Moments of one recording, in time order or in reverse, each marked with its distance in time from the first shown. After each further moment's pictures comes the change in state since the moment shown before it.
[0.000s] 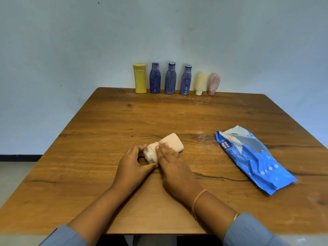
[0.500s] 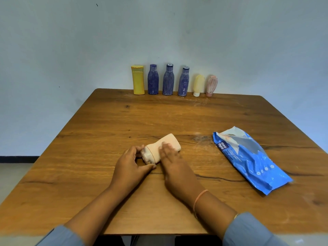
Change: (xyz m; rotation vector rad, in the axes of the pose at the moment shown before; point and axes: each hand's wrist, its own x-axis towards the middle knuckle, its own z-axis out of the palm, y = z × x) left_hand -0.001 0.003 0.000 0.024 0.012 0.001; right_hand -0.003 0.008 -0.003 -0.012 -0.001 0.052
